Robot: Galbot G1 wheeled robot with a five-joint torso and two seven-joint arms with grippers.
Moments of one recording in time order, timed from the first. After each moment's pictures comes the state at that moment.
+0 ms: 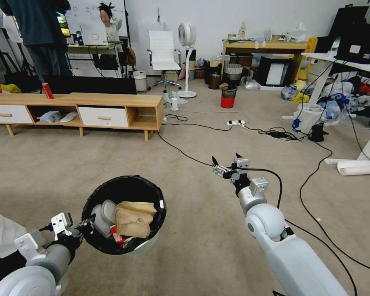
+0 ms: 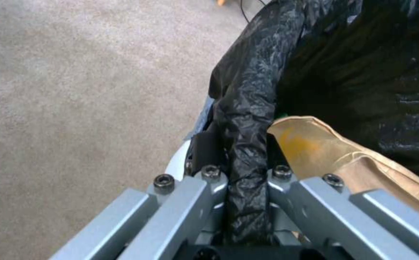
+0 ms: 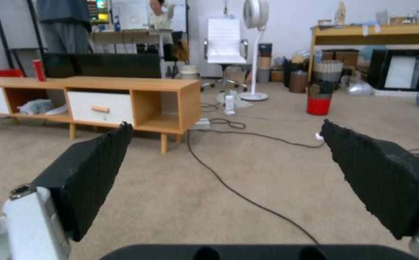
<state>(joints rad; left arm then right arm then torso) 1.44 -1.29 -0.82 -2.25 -1.02 0.70 -0.43 -0.82 1.17 0.15 1.75 0.47 -0.17 0.21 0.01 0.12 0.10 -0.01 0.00</state>
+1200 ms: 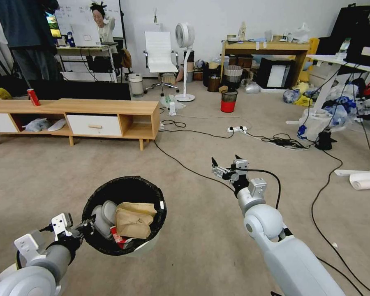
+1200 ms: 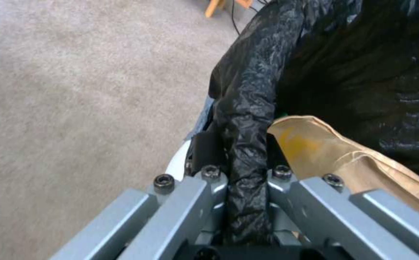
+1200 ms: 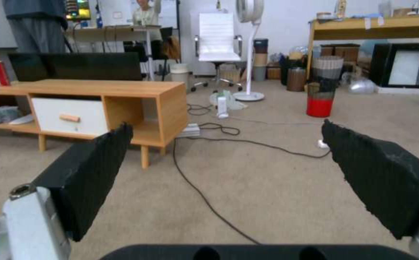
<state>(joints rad) 1.44 -1.30 -0.83 -2.25 -1.02 0.70 -0.42 -0.83 1.18 0.15 1.74 0.47 -0.17 0.22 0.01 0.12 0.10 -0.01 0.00</state>
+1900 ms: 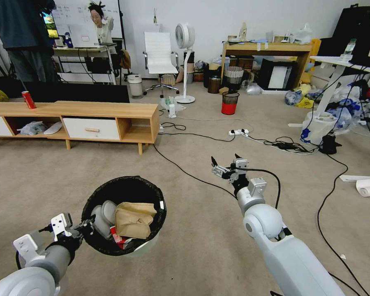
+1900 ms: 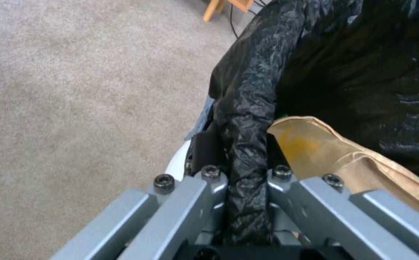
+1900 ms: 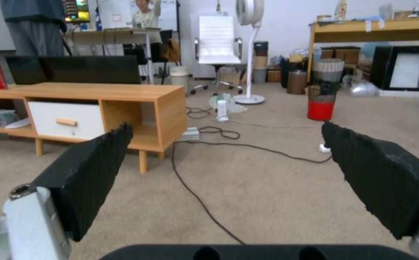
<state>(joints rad) 1.44 -1.30 -0.83 -2.26 -1.02 0.70 -0.43 -0.83 1.18 0.15 1.75 0.47 -0.16 0.22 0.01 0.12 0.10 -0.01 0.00</state>
